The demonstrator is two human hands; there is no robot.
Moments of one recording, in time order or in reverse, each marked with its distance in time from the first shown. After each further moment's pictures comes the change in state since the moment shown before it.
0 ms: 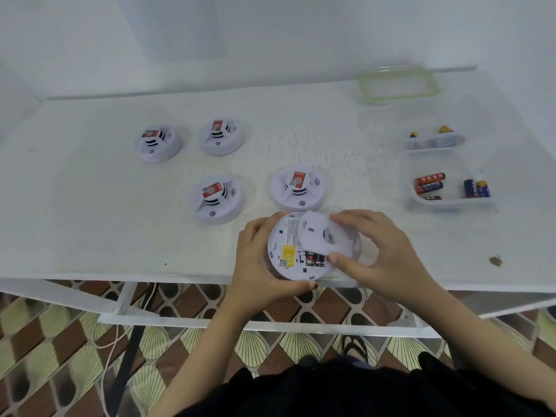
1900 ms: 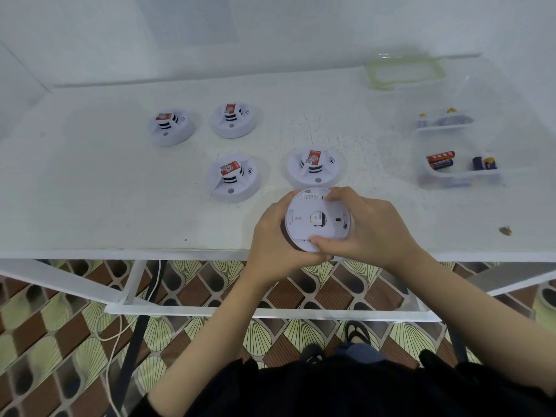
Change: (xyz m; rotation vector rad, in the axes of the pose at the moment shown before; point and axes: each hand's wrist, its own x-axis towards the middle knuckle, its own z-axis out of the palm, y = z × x) left_hand -0.005 -0.003 -0.001 -0.158 0.049 -0.041; right_hand 0.012 -0.025 0.031 -0.311 0.031 -0.141
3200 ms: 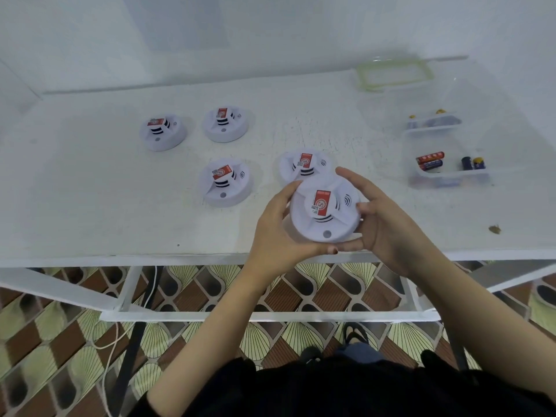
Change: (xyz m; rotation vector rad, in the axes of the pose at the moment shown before) left_hand 0.009 0.015 0.008 -0.106 -0.042 0.006; right_hand -0.007 0.006 -0.023 1.409 -0.162 0.630
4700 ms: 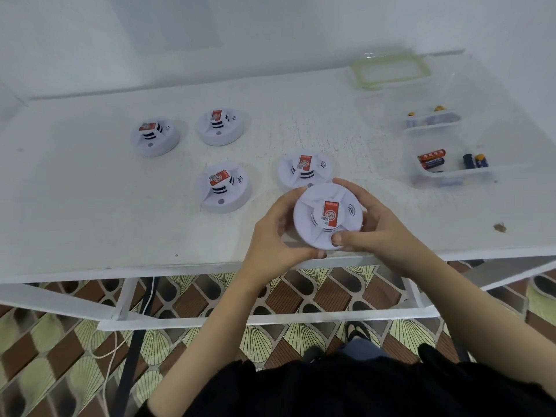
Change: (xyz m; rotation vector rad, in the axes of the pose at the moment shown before) left_hand 0.010 -0.024 -0.010 -0.044 -0.116 -0.010; right_hand 0.012 0.022 -0.016 -0.296 -0.009 -0.072
